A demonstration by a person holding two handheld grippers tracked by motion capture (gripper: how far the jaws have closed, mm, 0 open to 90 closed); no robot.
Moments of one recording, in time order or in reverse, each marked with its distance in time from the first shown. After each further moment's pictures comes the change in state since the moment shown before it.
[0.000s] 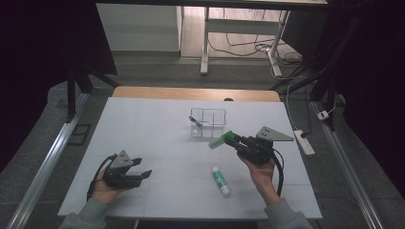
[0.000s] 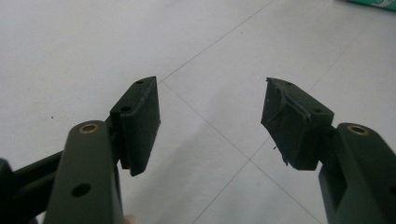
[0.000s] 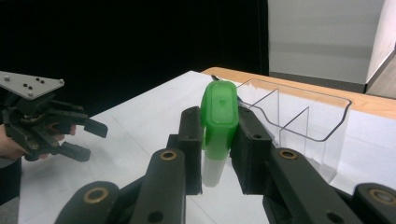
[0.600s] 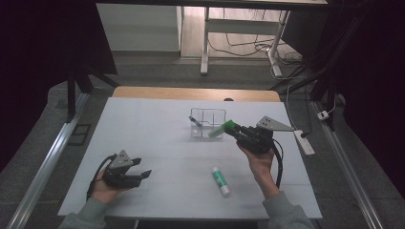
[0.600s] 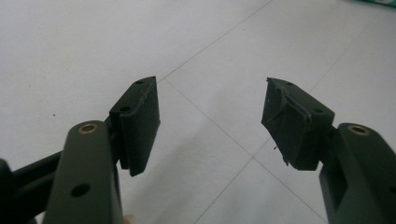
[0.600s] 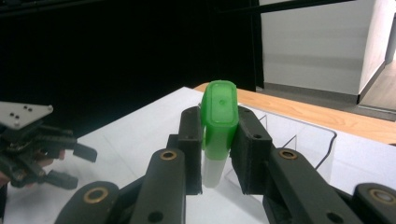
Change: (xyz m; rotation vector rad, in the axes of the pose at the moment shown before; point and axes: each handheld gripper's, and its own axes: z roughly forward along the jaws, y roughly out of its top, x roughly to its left) left arm 0.002 0.000 0.001 0.004 0.002 0.007; right arm -0.011 0.022 0.011 -0.045 -0.016 0.007
